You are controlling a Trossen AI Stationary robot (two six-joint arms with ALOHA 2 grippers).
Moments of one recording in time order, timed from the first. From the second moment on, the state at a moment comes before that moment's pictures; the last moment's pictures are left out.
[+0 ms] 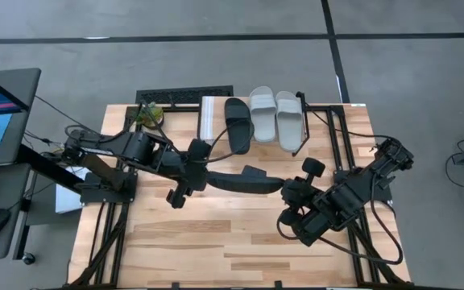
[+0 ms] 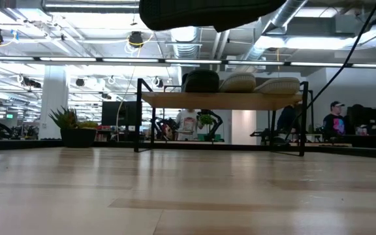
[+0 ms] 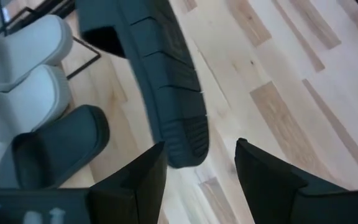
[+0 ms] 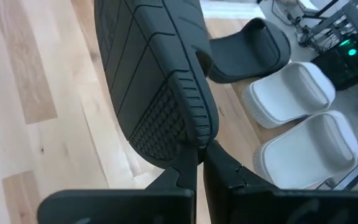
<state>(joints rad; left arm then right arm) -0.24 1.57 1.86 -1.27 -0.17 0.33 0.65 1.65 1.76 -1.56 0.83 0.84</state>
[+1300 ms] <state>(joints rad) -0.24 1.57 1.86 -1.29 -0.16 0.18 0.72 1.65 1.85 -1.51 0.92 0.76</state>
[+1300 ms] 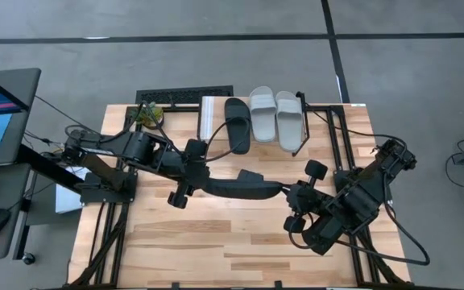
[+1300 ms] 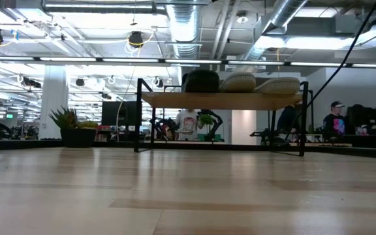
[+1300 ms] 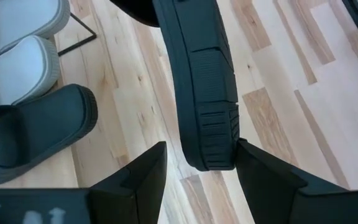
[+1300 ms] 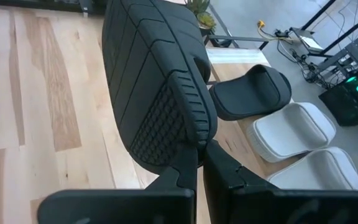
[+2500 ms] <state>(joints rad) -0.23 1.62 1.86 -1.31 -0.10 0.06 0.70 1.65 1.85 -1.48 1.05 0.69</state>
